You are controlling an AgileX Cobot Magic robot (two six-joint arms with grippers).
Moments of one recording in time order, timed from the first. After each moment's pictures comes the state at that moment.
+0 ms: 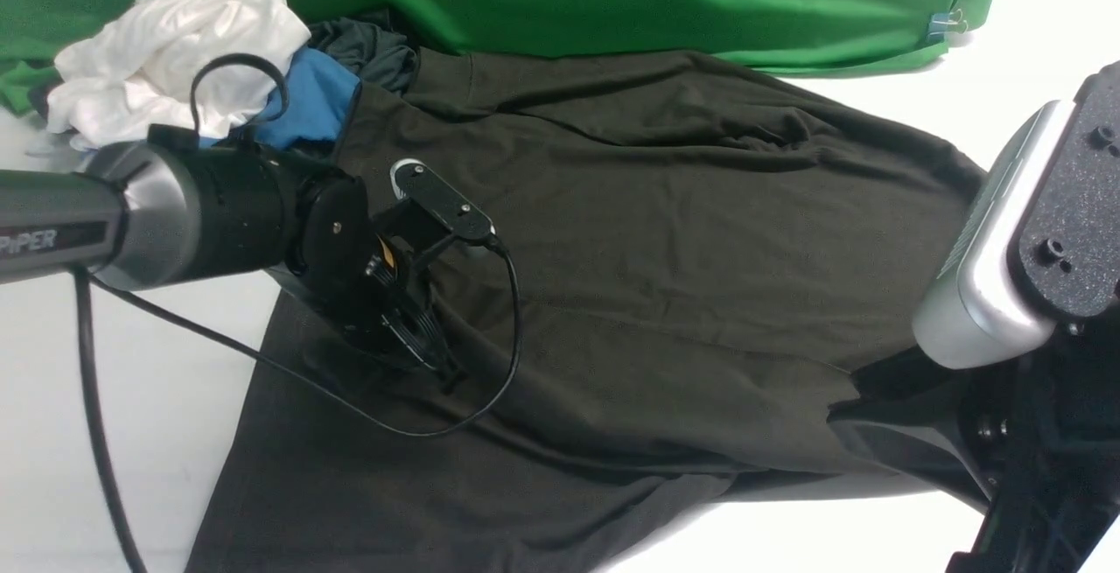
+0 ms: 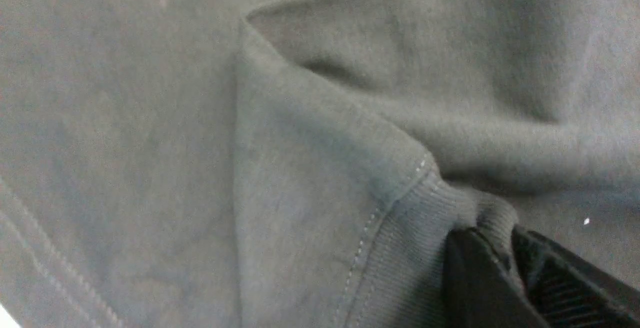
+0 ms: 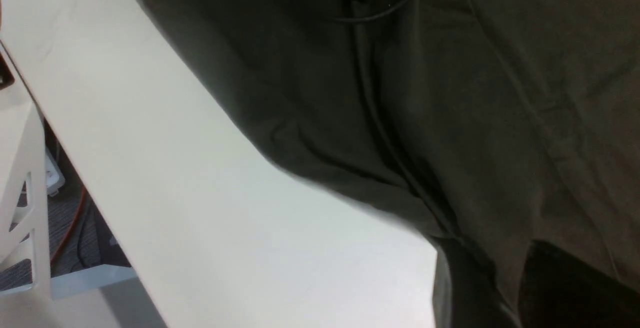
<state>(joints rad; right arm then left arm) 0.86 0.97 -0.94 -0.03 0.88 0.00 -0.33 1.81 -1.04 0.02 0.52 0.41</state>
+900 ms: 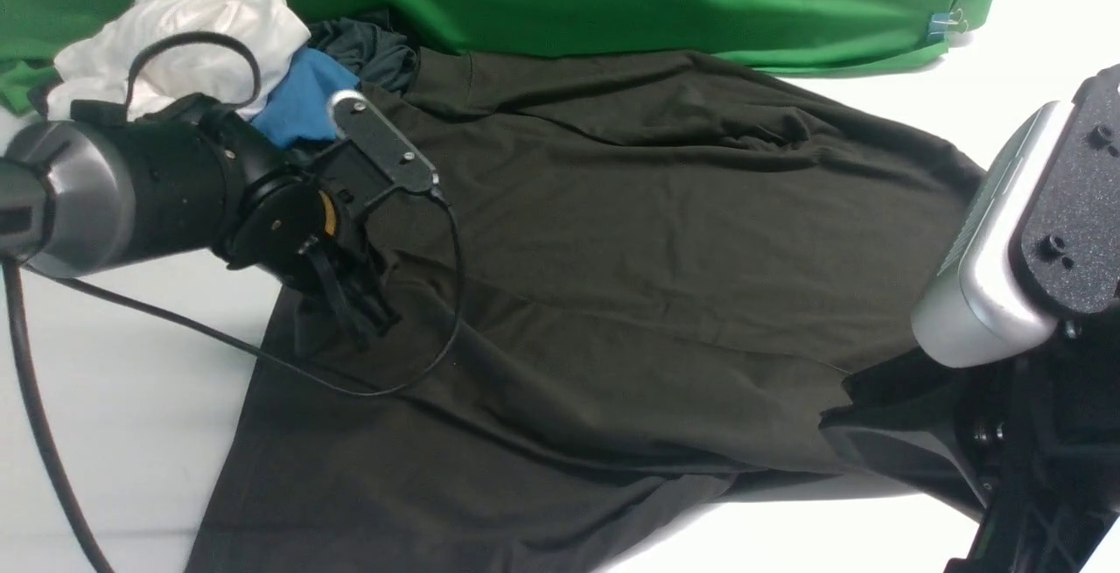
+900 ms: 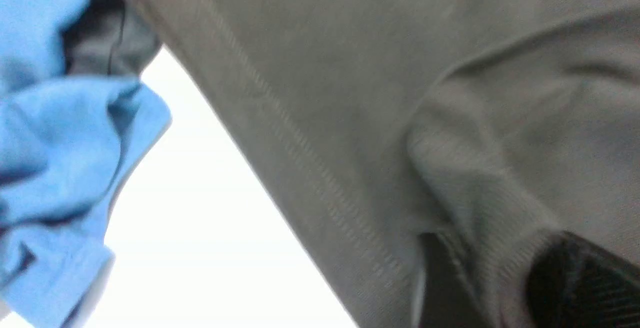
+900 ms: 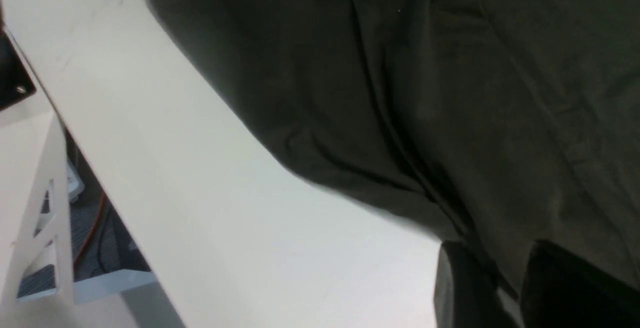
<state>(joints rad) 0.86 0.97 -0.94 0.02 0.87 0.00 -0.25 1.77 -1.04 0.47 0.45 0.13</state>
